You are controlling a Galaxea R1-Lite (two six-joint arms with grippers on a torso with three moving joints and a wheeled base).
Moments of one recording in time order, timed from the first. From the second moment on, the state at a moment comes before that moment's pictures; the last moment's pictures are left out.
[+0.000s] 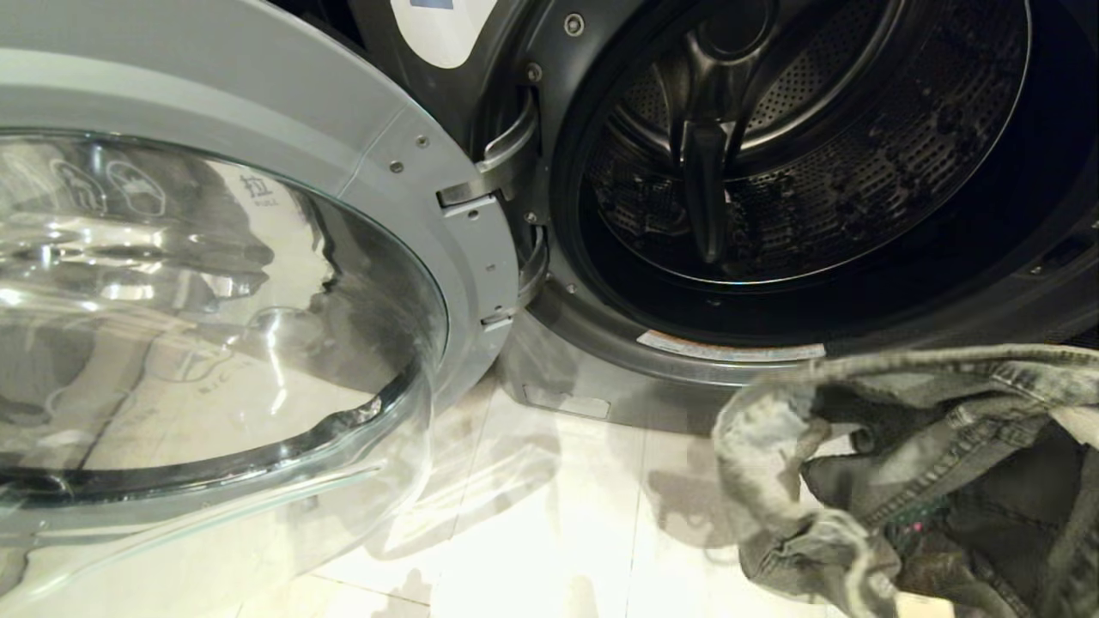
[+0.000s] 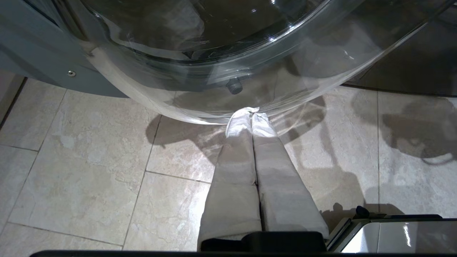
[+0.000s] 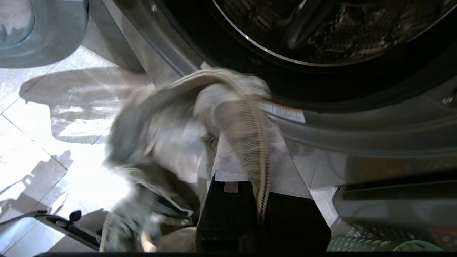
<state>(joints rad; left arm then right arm) 0.00 0.00 0.00 -0.02 0.00 0.03 0.71 0.79 -0.60 -0.19 -0.38 -0.20</state>
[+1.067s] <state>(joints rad) 0.00 0.00 0.00 -0.02 0.00 0.03 0.71 0.82 -0.63 -0.19 -0.34 -0.25</state>
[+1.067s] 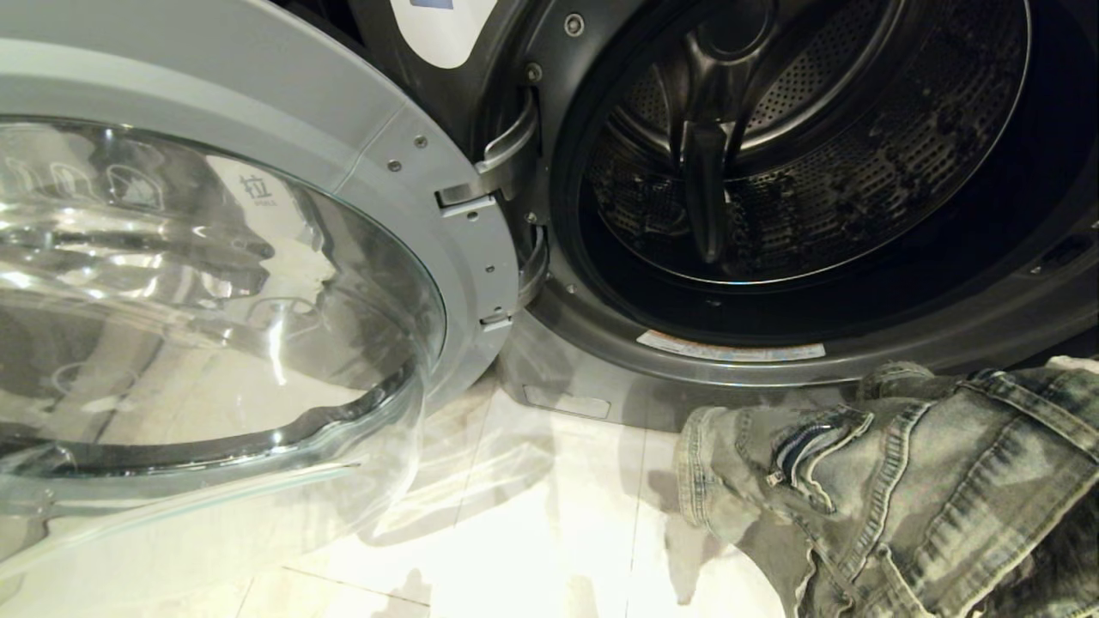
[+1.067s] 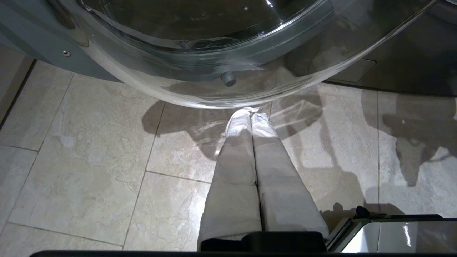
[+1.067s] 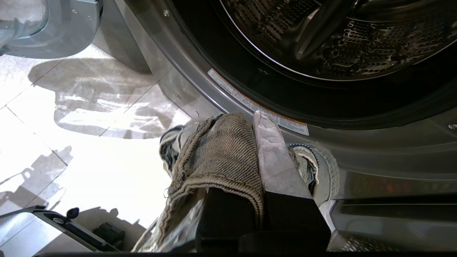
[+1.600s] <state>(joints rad) 0.00 0.00 0.00 -0.02 0.00 0.03 0.72 0.84 -0.63 -0.19 -0.32 -0.26</state>
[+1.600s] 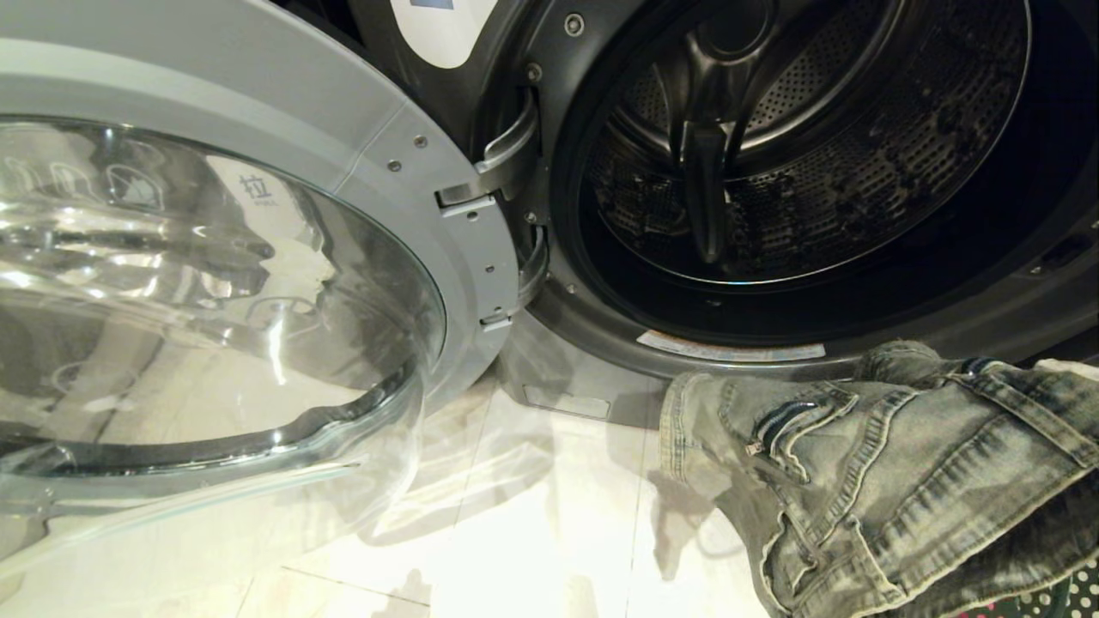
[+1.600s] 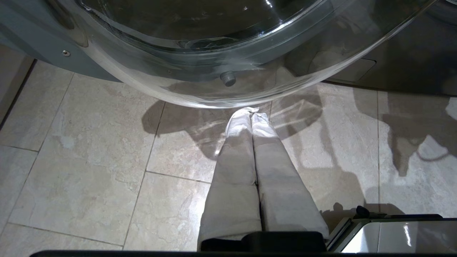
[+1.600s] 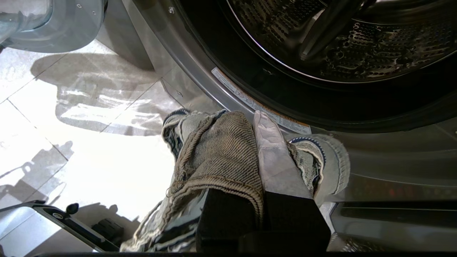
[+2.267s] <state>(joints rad) 0.00 0.00 0.00 -0.02 0.00 0.03 0.72 0.85 -0.63 -0.19 -0.32 -0.27</state>
